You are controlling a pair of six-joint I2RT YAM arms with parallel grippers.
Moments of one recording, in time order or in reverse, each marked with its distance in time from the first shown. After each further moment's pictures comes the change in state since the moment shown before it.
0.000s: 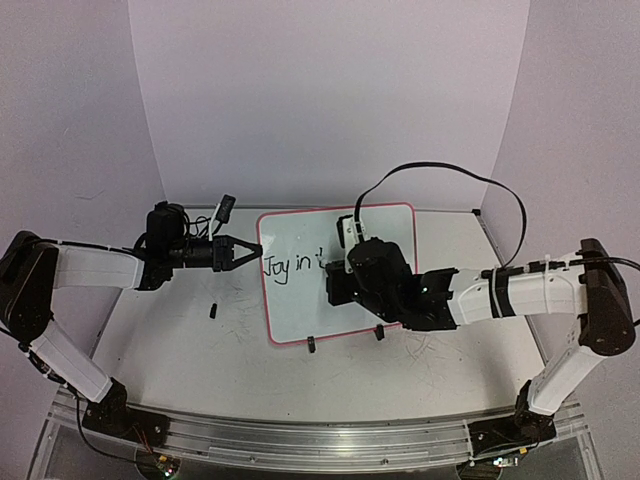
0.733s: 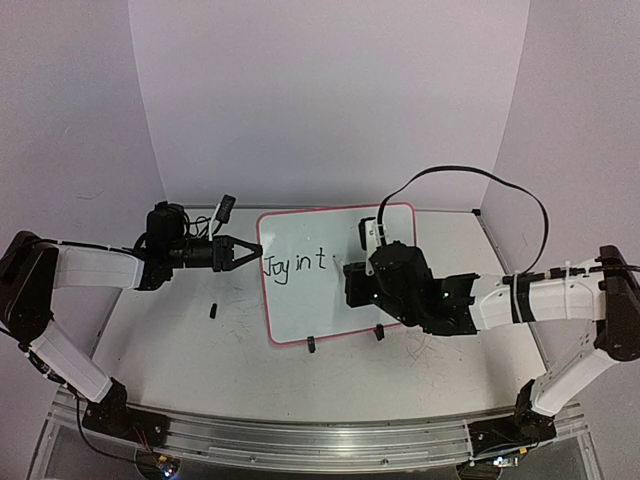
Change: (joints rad) left arm 0.000 0.000 0.000 -0.001 0.001 0.001; right arm -0.016 -0.115 -0.122 0.019 0.008 0.027
